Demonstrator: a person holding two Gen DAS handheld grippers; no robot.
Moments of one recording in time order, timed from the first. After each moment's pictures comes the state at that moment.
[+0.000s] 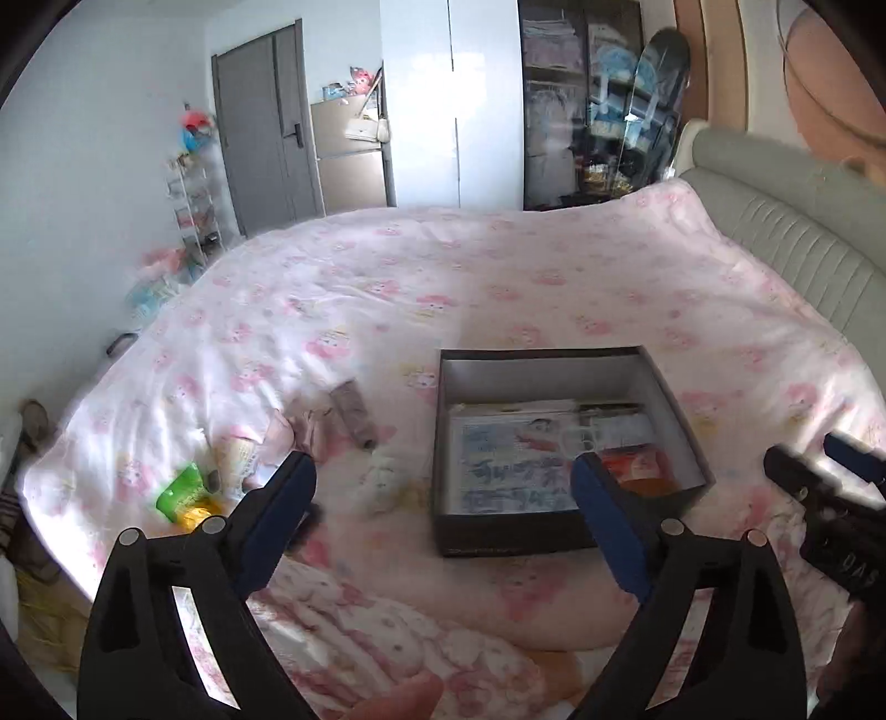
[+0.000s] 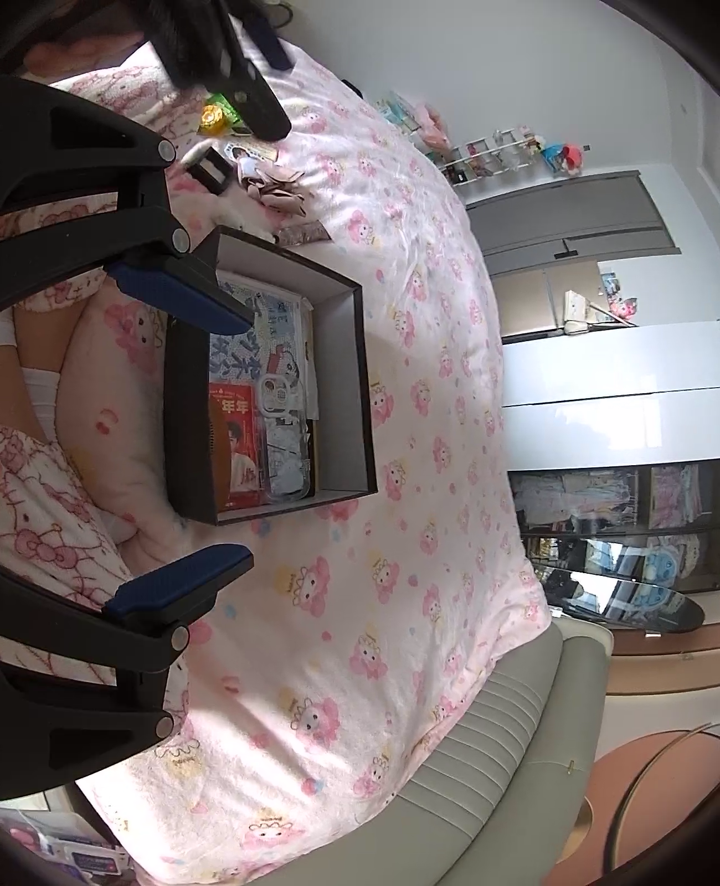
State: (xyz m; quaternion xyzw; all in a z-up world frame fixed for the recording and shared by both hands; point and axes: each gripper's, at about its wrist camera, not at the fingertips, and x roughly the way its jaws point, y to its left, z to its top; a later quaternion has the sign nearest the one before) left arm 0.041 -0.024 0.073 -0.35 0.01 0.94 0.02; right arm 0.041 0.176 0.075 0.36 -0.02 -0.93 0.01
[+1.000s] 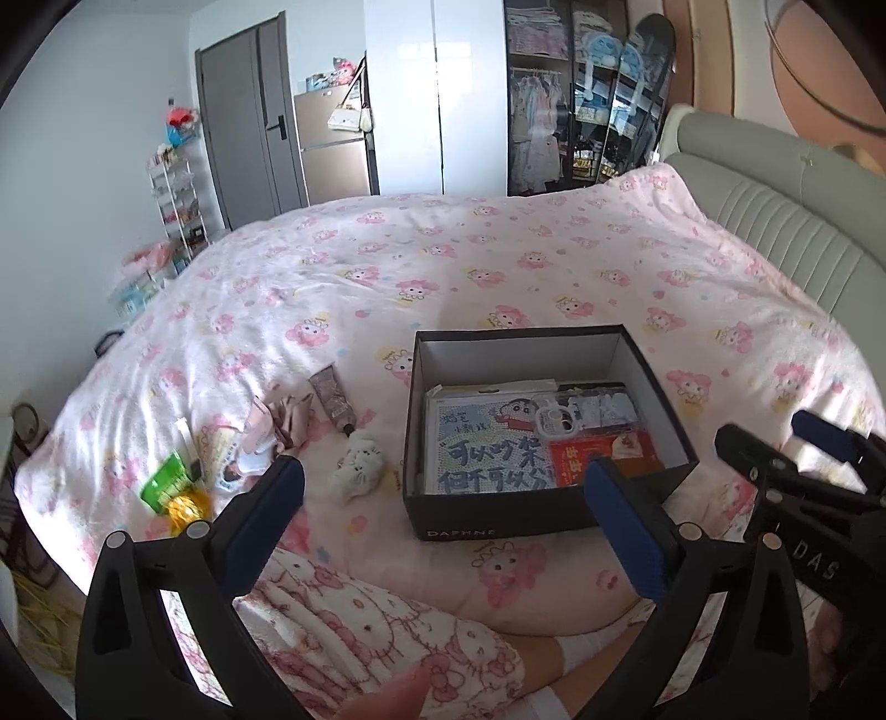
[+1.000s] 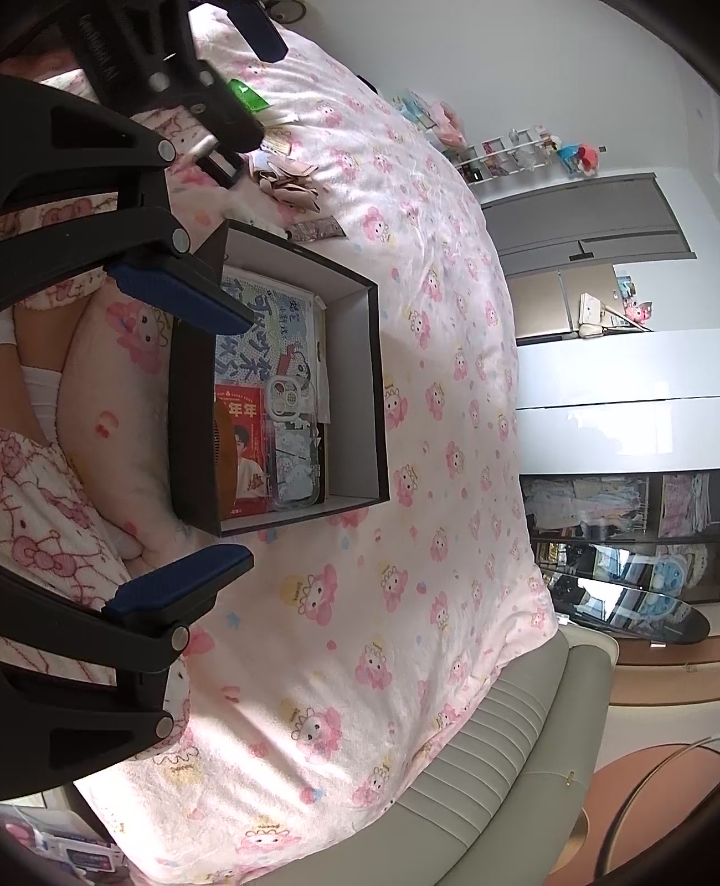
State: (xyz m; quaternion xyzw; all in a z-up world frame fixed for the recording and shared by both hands) left arm 0.046 -0.009 0.069 -0.35 0.03 0.94 0.00; right arm 0.029 0.167 0.064 0.37 -0.01 -0.93 0.02
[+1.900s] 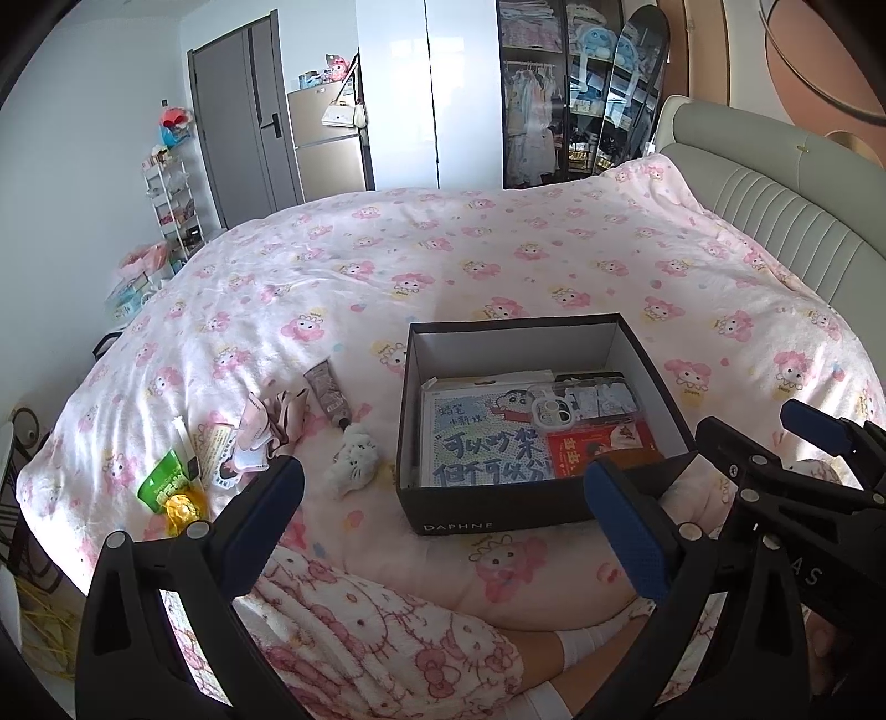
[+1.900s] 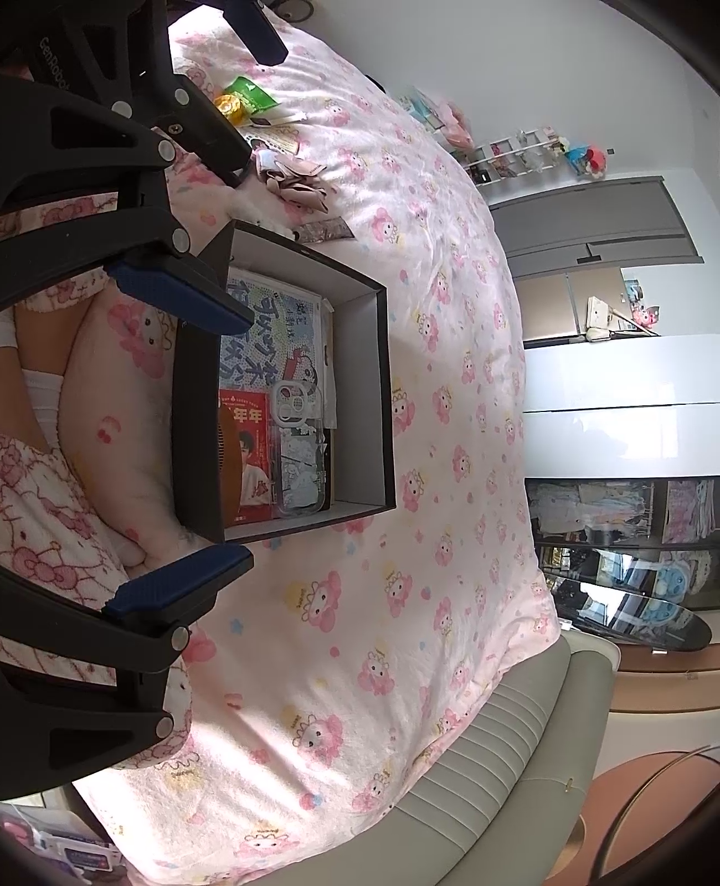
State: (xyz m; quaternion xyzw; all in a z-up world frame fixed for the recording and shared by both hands) left arm 0.048 -0.006 0.064 -0.36 0.02 0.93 0.01; right arm 0.023 0.159 0.059 0.37 0.00 -0.93 0.02
